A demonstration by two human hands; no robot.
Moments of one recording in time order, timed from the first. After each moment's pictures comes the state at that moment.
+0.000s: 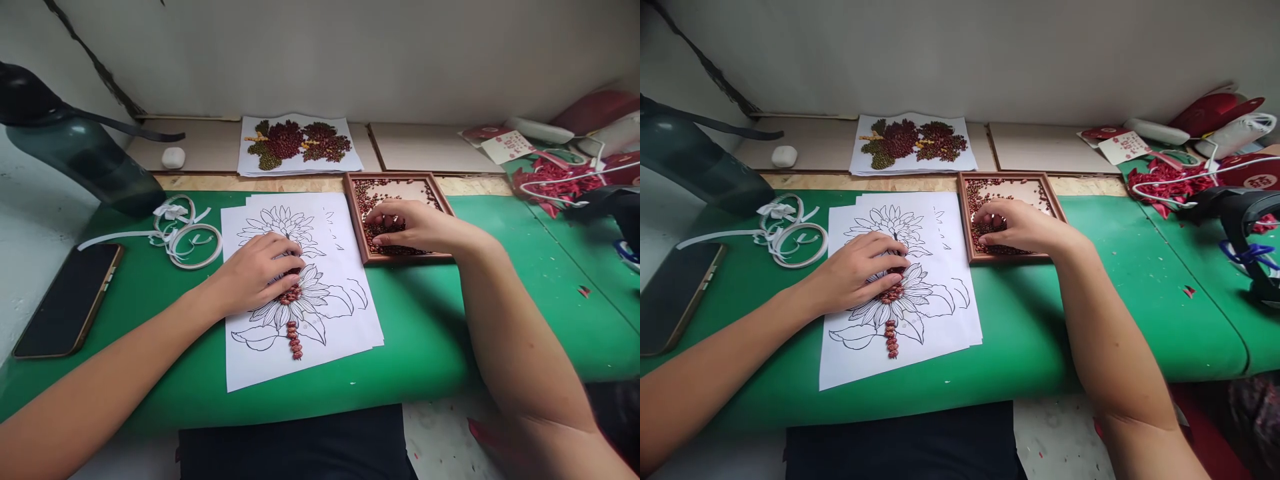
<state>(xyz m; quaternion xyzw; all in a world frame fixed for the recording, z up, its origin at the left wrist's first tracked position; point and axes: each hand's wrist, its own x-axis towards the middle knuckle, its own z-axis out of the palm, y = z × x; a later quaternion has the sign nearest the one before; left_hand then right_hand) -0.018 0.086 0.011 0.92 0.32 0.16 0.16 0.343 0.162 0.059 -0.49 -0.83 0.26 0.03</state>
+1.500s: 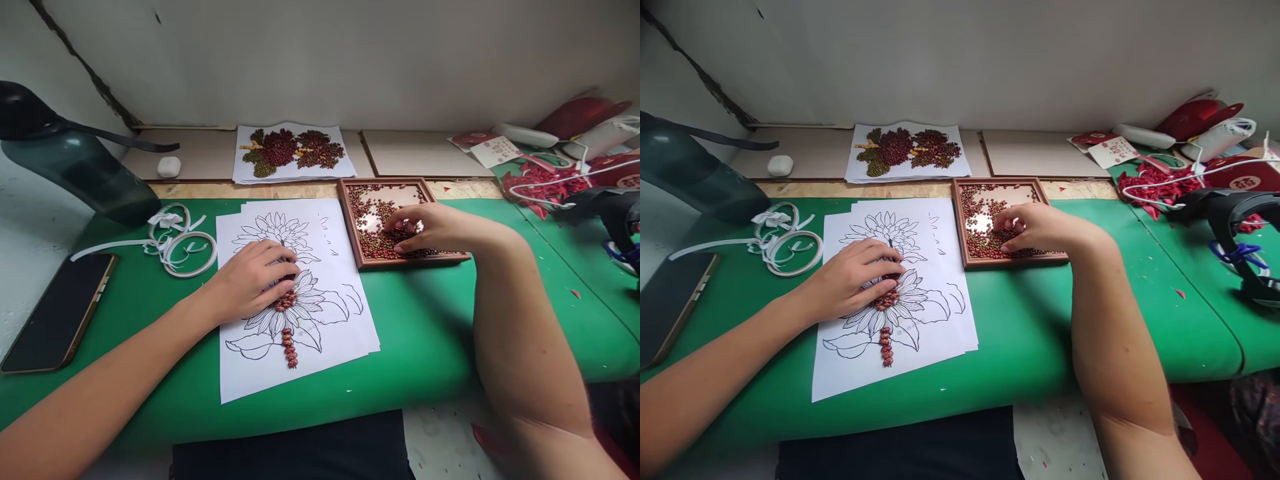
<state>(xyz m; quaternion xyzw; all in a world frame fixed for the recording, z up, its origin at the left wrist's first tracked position) -0.018 0.086 0.009 0.92 0.31 0.17 0.15 0.380 0.167 0.071 -0.56 -0.78 0.26 -0.05</state>
